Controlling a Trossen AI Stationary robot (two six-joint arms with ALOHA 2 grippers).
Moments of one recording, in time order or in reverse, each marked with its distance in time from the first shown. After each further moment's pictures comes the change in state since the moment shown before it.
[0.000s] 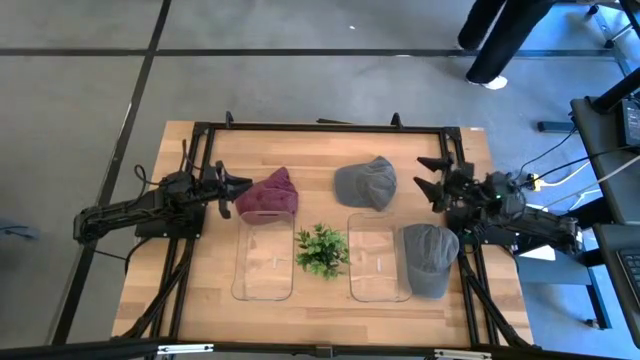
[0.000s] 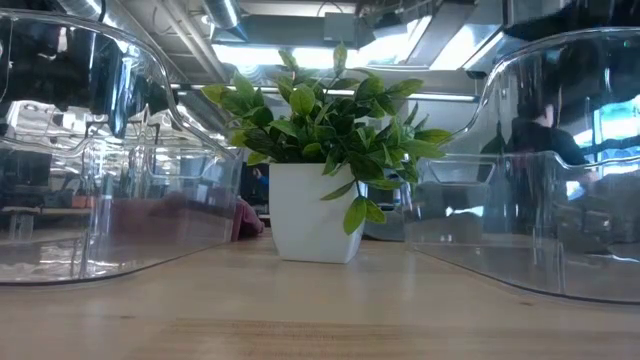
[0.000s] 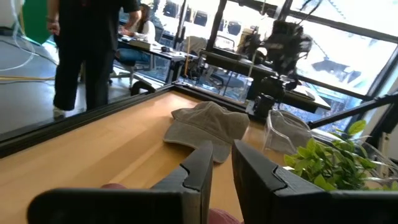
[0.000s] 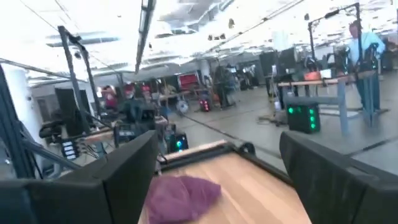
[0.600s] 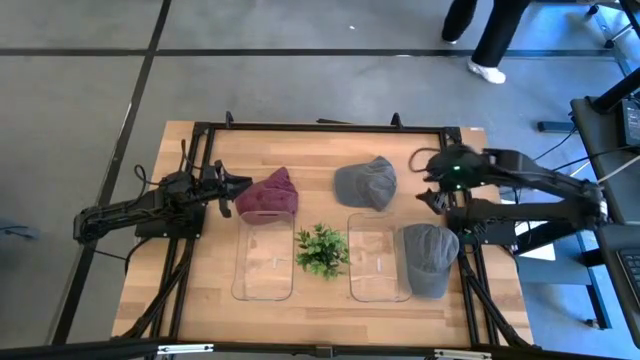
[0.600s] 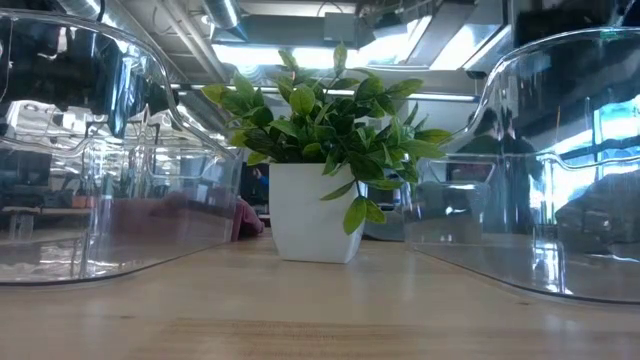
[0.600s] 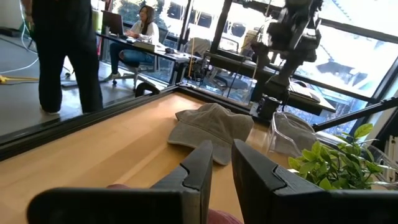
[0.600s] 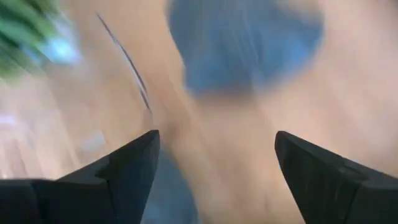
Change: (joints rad) left arm 0.000 0.000 0.000 0.004 -0.019 0.000; right arm 0.003 0.742 0.744 -1.296 -0.082 0.126
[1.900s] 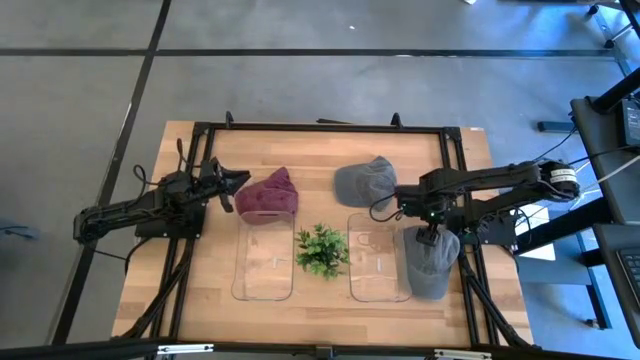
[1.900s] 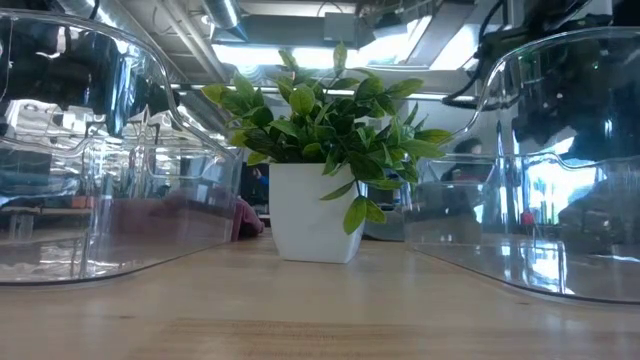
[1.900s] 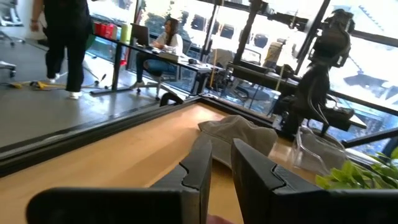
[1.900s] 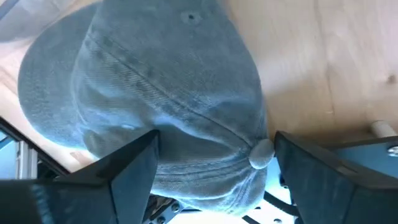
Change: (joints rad) left arm 0.000 0.000 0.000 0.019 -0.119 0.001; right arm 0.209 0.491 -0.141 -0.088 -0.287 0.041
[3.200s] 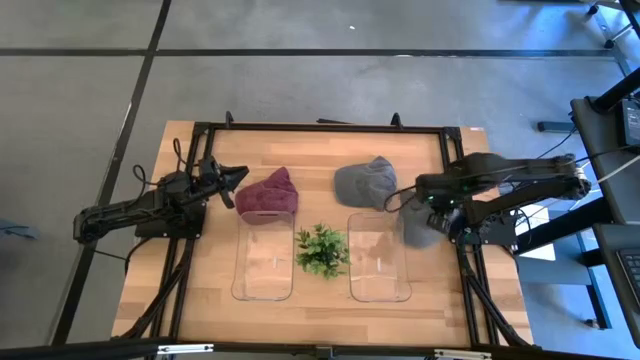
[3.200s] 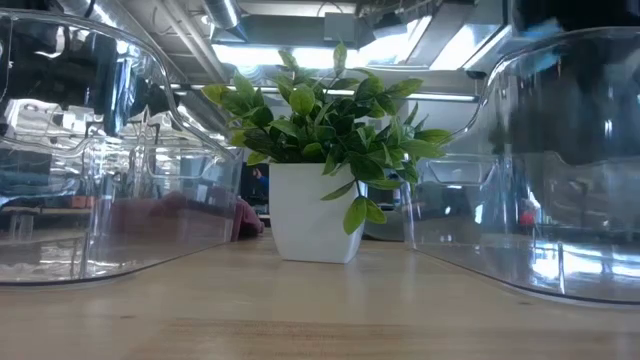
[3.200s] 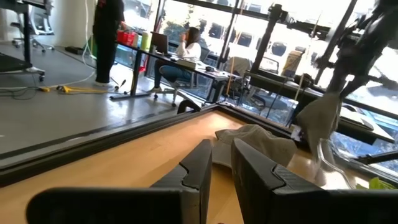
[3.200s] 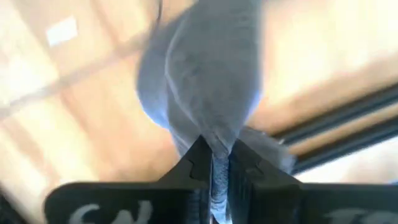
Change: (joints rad) left arm 0.000 0.000 0.000 0.012 -0.086 0.000; right arm 0.149 -0.152 0.446 -0.329 0.405 0.157
